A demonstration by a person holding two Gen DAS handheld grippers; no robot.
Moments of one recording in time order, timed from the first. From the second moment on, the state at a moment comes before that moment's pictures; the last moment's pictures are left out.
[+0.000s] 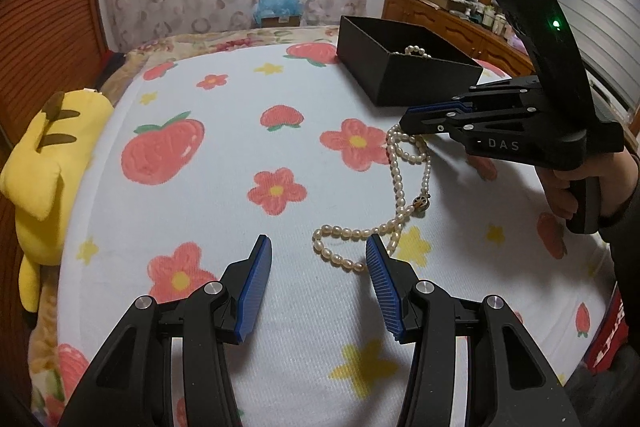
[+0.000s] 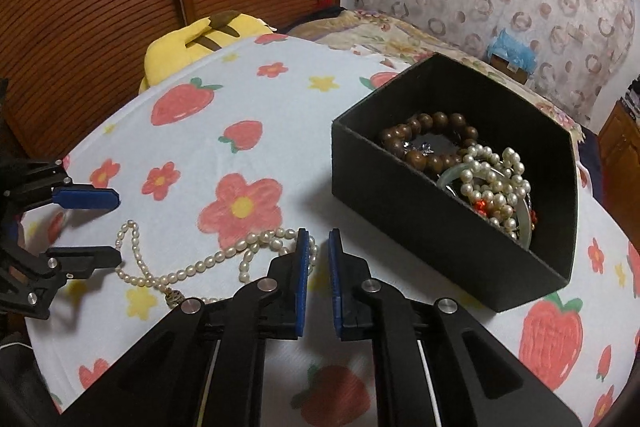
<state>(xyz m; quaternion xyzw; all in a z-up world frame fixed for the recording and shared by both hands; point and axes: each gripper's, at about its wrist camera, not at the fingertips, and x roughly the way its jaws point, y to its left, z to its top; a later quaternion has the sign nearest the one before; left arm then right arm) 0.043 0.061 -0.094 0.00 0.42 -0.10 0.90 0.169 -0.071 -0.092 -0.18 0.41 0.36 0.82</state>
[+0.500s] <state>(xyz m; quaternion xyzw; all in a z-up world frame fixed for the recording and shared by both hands) 0.044 0.055 -0.093 0.01 0.42 -0.10 0.90 0.150 -0.075 -0.087 -0.19 0.39 0.37 0.82</state>
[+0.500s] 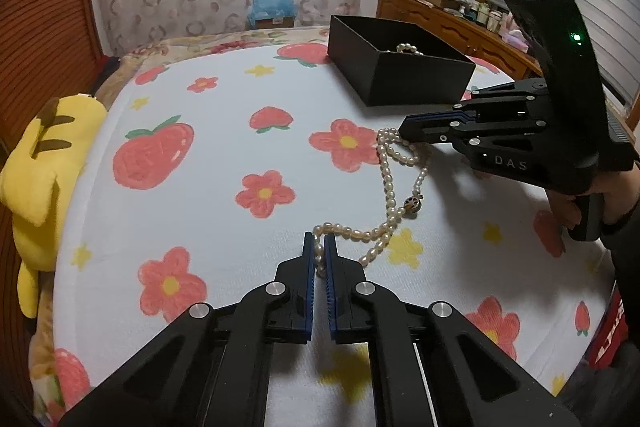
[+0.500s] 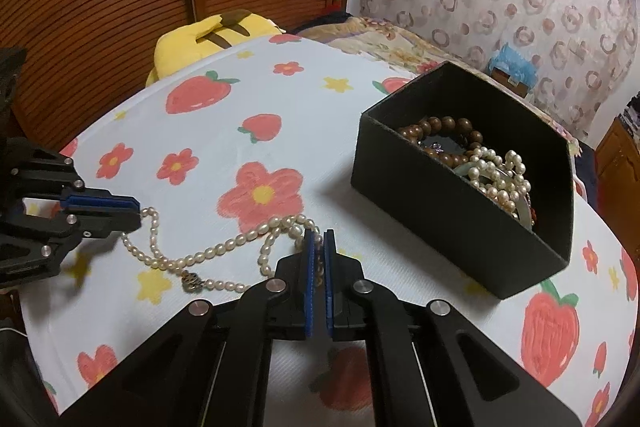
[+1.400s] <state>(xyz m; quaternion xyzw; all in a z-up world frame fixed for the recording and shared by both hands) 0.065 0.023 0.001 0.01 0.31 -0.12 0.94 0.124 -0.119 0.012 -0.15 0.28 0.36 0.88</state>
